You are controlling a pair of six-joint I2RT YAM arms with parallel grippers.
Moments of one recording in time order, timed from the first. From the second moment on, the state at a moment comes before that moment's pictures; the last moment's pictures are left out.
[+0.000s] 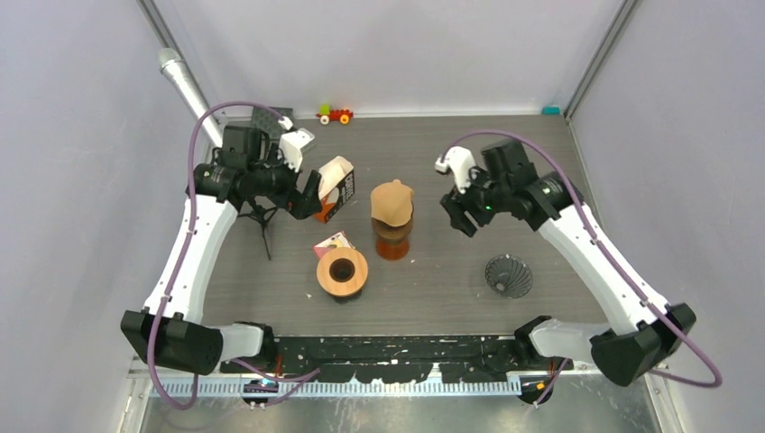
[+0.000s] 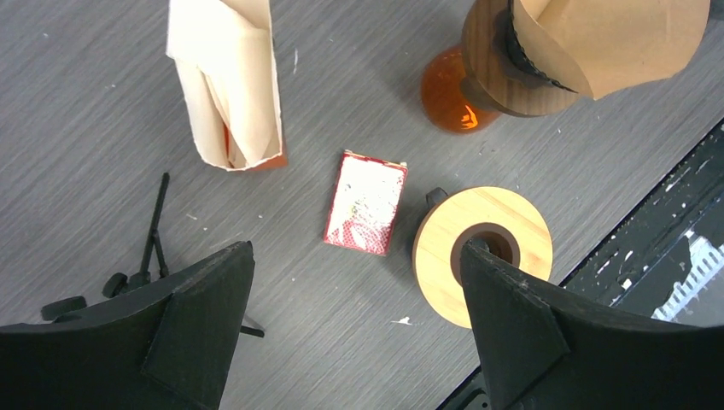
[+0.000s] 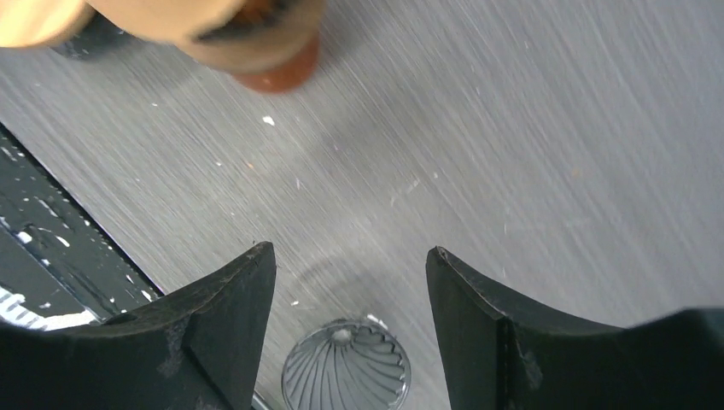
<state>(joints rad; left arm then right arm) -0.17 1.27 1.41 -0.98 0.49 0.36 0.53 1.25 1.38 -0.98 -0.21 -0.40</state>
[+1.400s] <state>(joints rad) -0.22 1.27 1.35 -0.94 0.50 0.37 -0.11 1.33 0.89 -1.05 -0.26 -0.73</state>
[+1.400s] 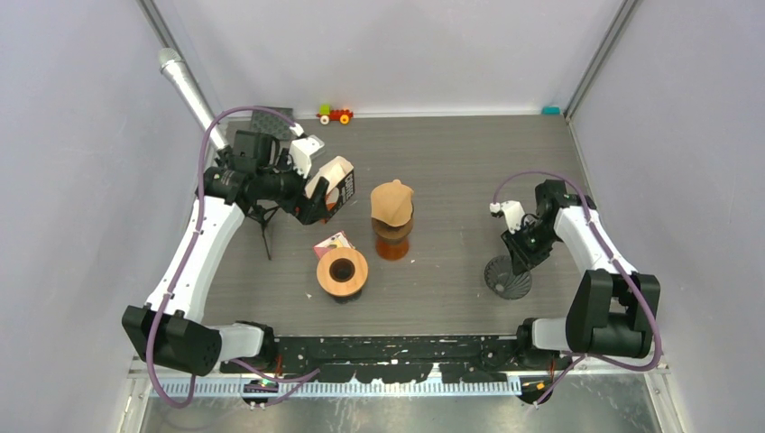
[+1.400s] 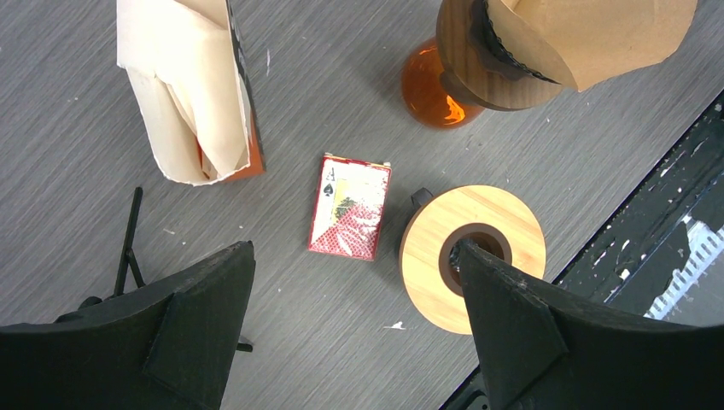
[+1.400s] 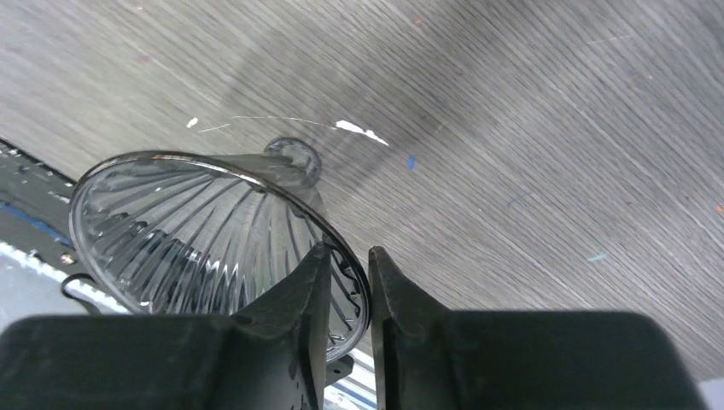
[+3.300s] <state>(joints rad) 0.41 1.06 1.50 -0.97 1.00 0.42 0.86 1.98 2.07 -1.04 -0.48 -0.10</state>
